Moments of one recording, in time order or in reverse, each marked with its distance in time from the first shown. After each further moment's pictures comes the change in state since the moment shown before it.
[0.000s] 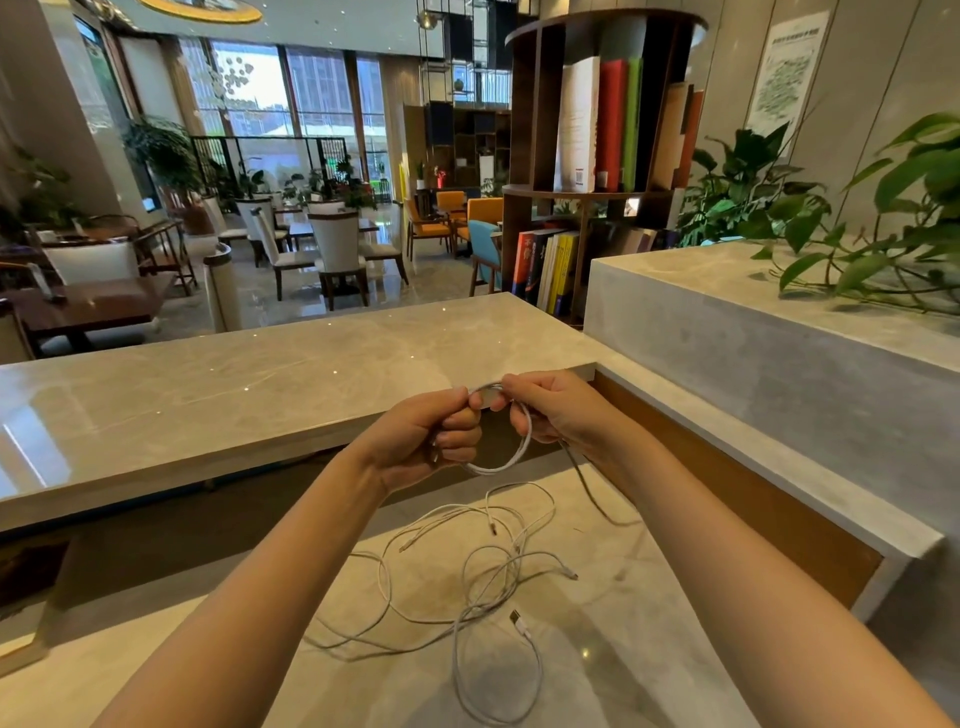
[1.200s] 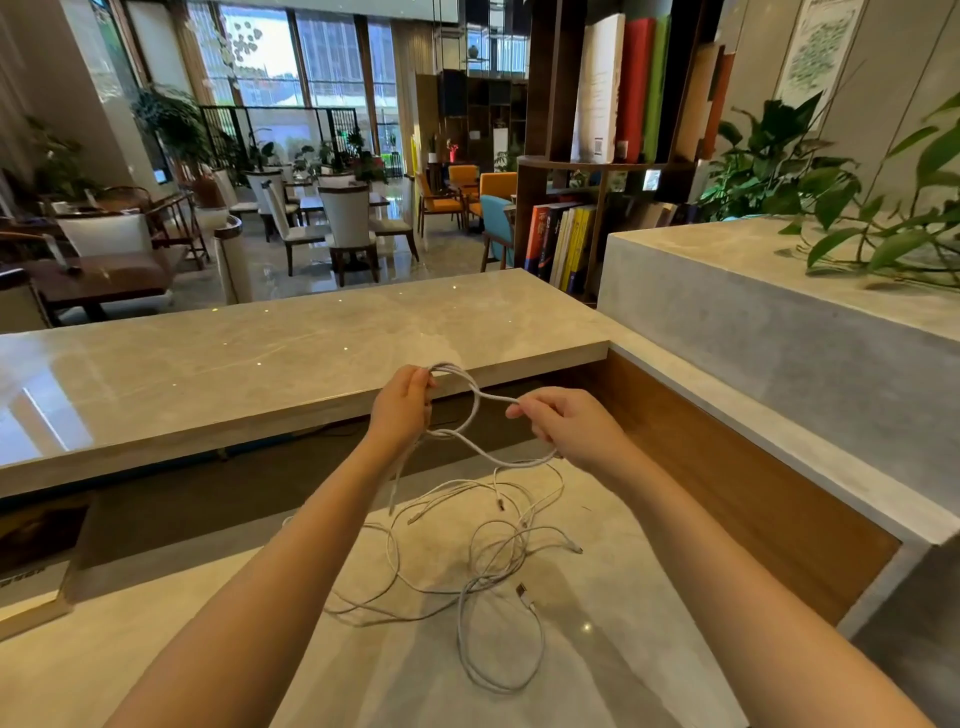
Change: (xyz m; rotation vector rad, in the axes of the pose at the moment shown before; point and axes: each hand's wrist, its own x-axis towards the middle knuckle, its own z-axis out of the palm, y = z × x) left_hand 0.012 -0.024 -0.039 0.810 0.873 0.264; right_hand -0.020 0.028 0.025 -0.333 0.269 0.032
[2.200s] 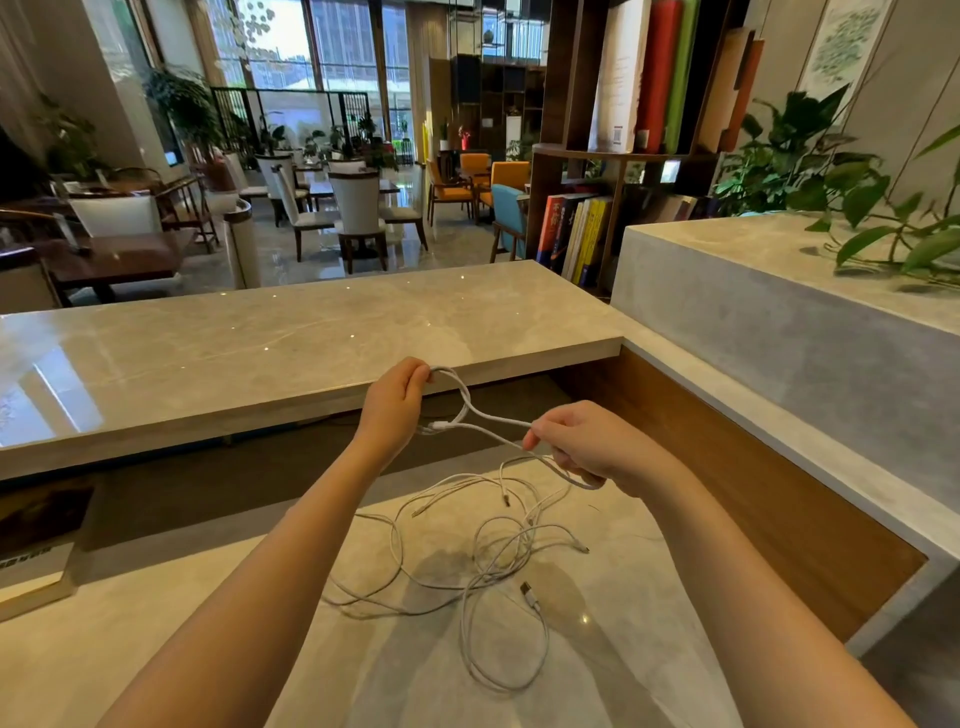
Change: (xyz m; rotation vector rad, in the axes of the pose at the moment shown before) left_hand 0.015 -0.026 -0.017 0.400 0.058 0.301; right_hand -0.004 -0.004 -0.006 -0.026 -0.258 0.162
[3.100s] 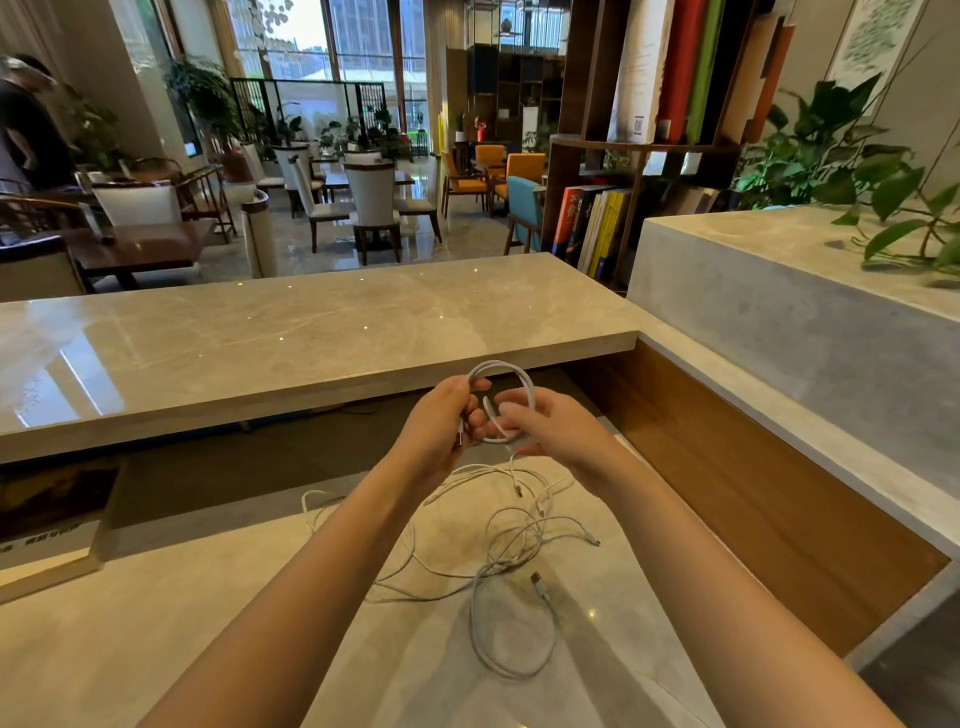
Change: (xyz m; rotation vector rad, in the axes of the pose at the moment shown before) left_hand -0.044 0.052 0.003 -0.978 -0.253 -0.473; right_hand 0.021 -0.003 0.036 0.344 0.044 -0.040
